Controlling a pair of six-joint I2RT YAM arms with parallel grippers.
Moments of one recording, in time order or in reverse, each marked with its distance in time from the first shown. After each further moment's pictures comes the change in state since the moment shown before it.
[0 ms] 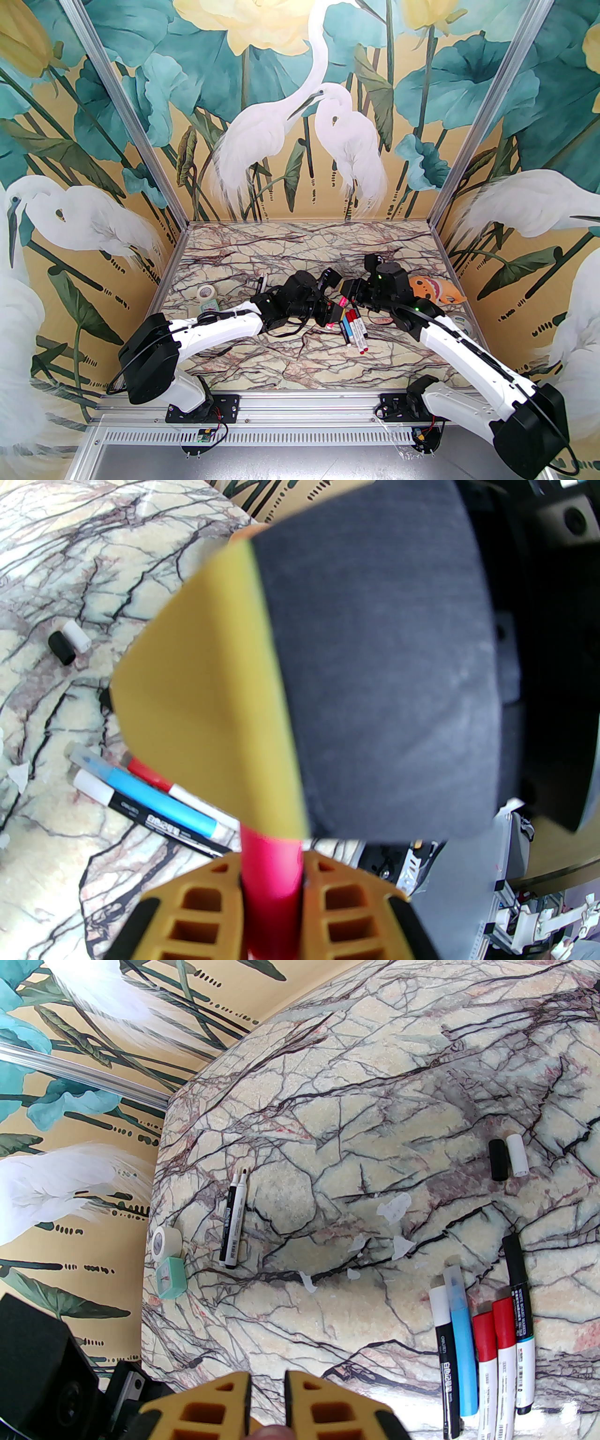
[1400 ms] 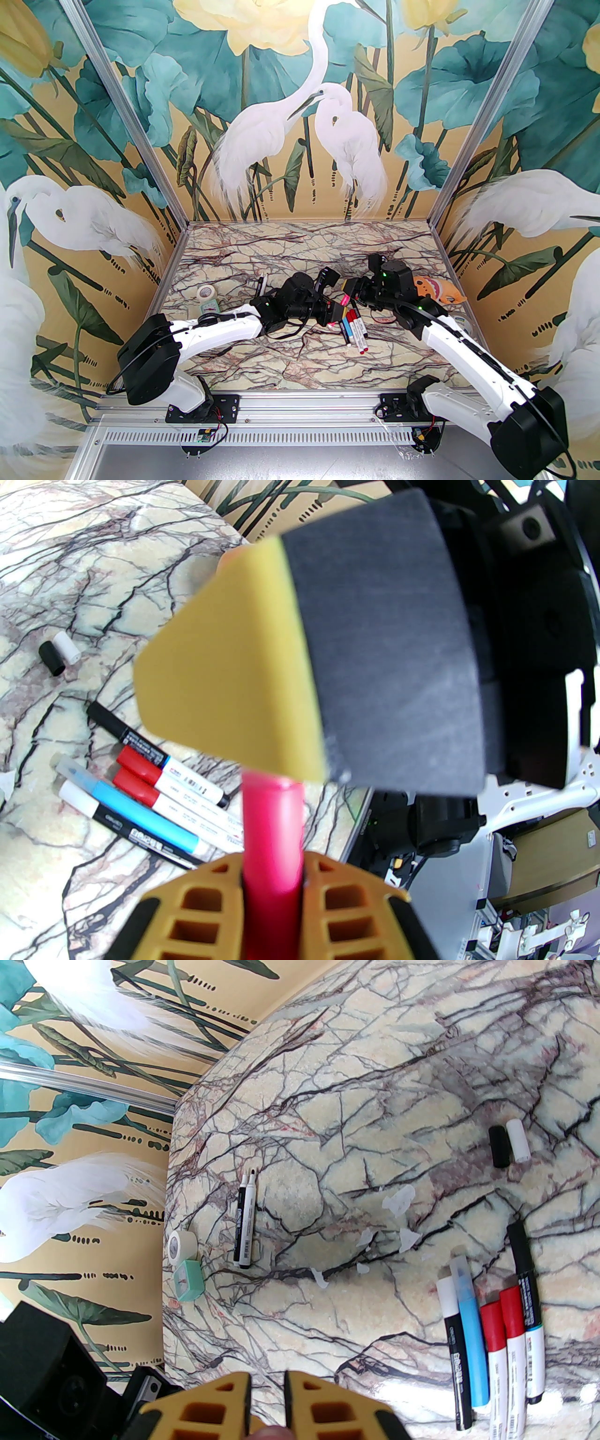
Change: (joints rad) left arm -0.005 -0.014 -0.049 0.106 -0.003 -0.077; right arm -0.050 -0.009 -0.008 -0.005 -0.071 0.076
